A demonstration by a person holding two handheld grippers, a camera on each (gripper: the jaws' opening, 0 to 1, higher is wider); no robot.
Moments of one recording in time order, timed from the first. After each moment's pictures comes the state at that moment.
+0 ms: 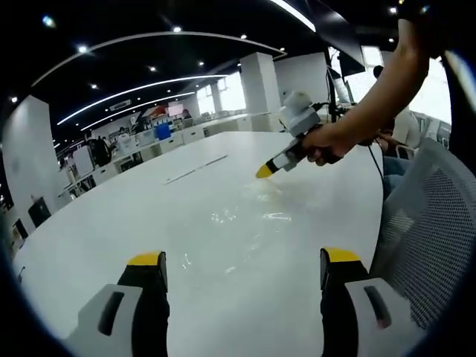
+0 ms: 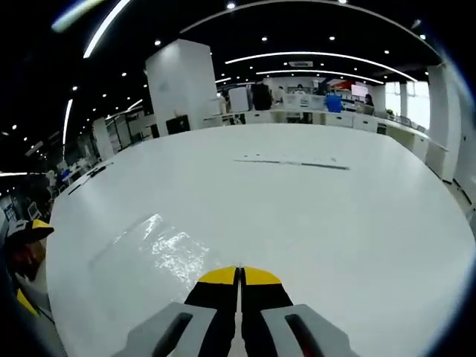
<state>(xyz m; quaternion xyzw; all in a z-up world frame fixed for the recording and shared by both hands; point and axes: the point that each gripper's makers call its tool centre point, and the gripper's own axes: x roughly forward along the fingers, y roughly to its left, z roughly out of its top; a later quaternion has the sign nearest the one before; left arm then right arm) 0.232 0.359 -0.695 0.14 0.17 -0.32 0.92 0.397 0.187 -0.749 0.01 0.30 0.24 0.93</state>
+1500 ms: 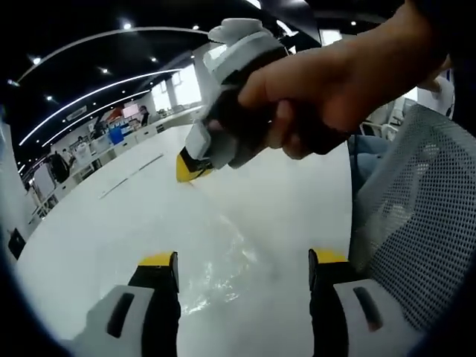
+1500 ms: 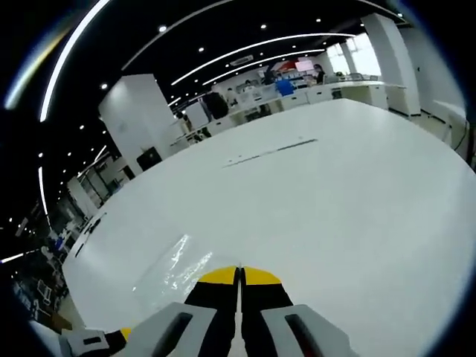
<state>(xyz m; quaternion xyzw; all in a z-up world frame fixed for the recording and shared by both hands) 0.216 0.236 -0.745 0.19 0.20 -0.43 0.86 0.333 0.209 -0.719 0.16 0.31 0.15 0.92</state>
